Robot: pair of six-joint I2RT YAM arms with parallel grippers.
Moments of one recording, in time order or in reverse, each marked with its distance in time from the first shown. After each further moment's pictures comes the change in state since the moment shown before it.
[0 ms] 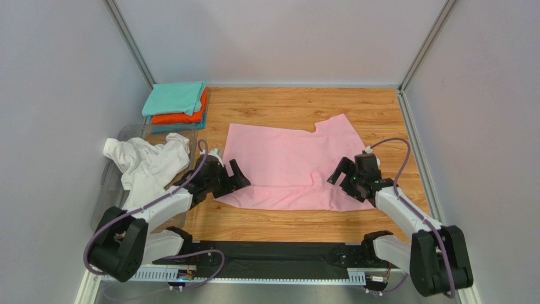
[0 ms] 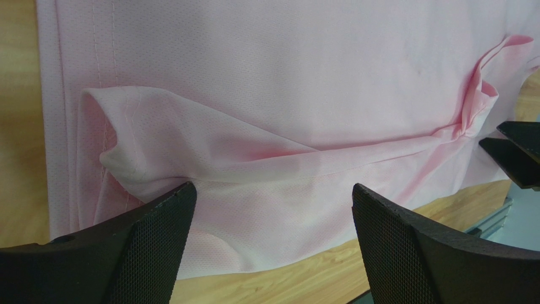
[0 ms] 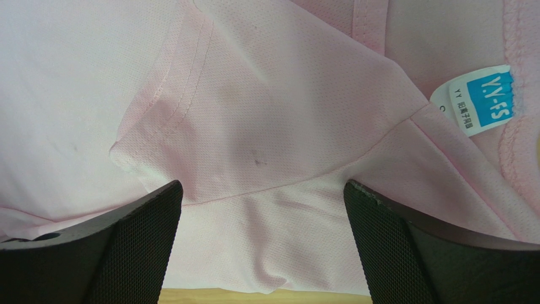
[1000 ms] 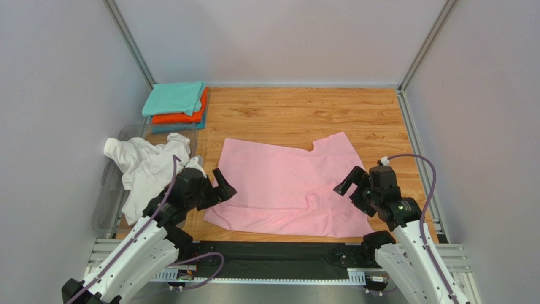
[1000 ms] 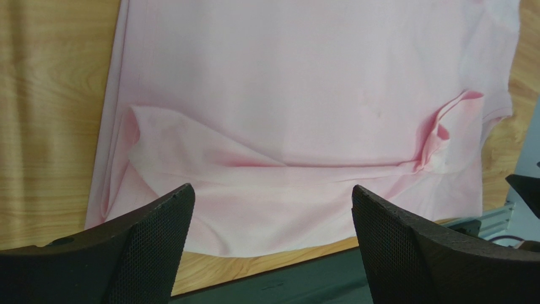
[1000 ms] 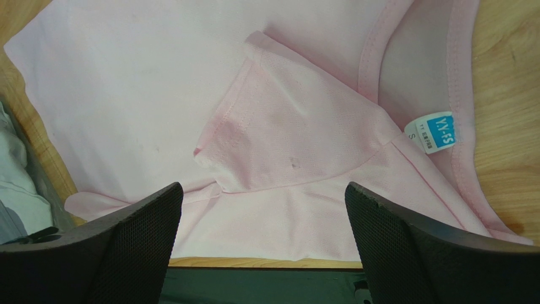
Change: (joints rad) left arm -0.098 -0.632 0.000 -0.598 -0.184 -0.093; right arm 0.039 -0.555 0.053 -0.549 -0.021 0.120
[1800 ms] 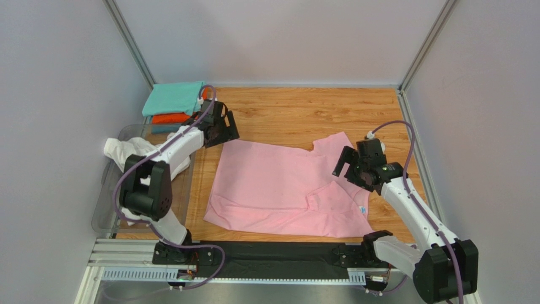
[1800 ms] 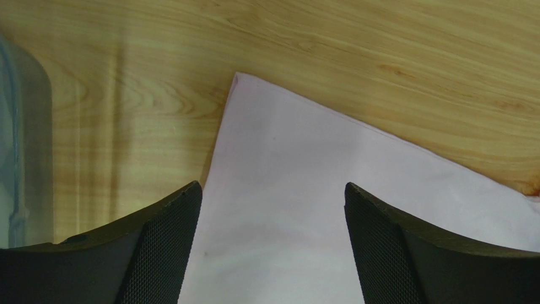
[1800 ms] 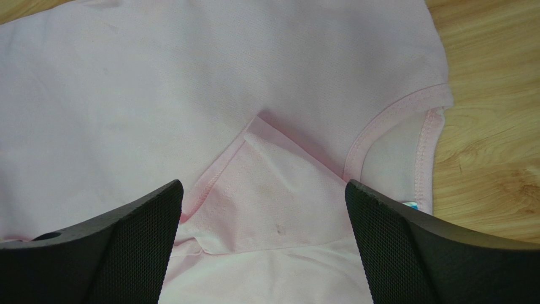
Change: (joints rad) left arm 0.214 1.037 0.724 0.190 -0.126 0.311; right arm 0.000 0.462 0.216 0.159 0.119 -0.205
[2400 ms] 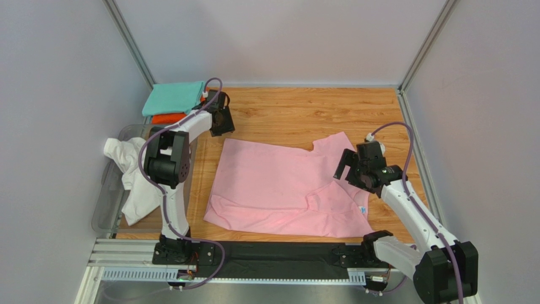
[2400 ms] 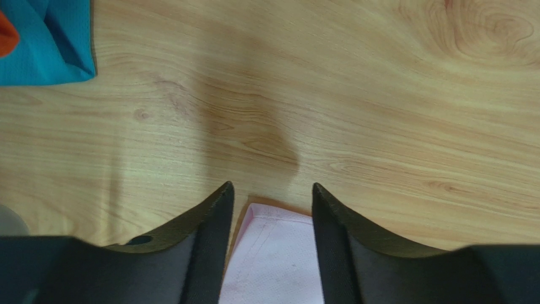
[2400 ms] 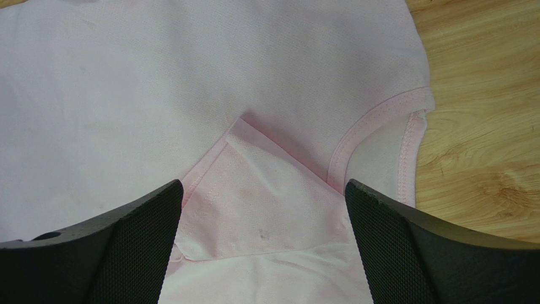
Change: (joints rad) left arm 0.088 0.427 0.321 0.018 0.010 0.068; right arm 0.000 -0.016 -0.036 0.023 0.031 -0.042
